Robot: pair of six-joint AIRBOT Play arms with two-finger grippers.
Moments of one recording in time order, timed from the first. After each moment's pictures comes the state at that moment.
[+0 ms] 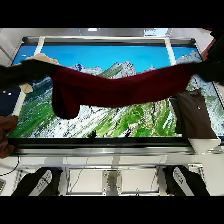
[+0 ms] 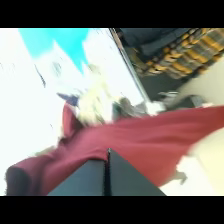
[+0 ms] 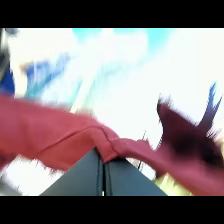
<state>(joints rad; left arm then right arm) 0.23 -0.89 1.27 0.43 -1.26 -1.19 -0.39 -0.79 1.41 -0.62 1.31 1.21</state>
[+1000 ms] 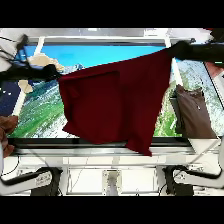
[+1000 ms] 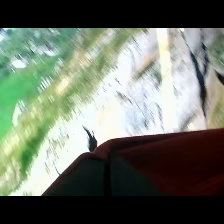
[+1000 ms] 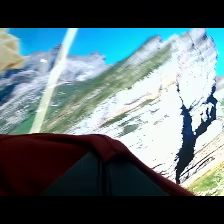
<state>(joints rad) 0.08 -1.40 1.45 1.01 -1.03 -1.39 -0.09 -1.44 1.66 -0.88 1.03 1.31</state>
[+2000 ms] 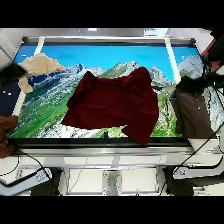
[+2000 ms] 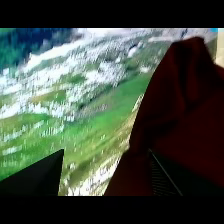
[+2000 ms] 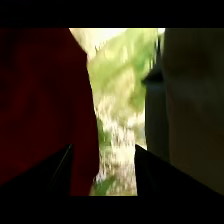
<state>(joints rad) 0.50 -1.17 1.27 1.06 -1.20 -1.27 -0.38 -1.48 1.37 -1.16 1.28 1.35</state>
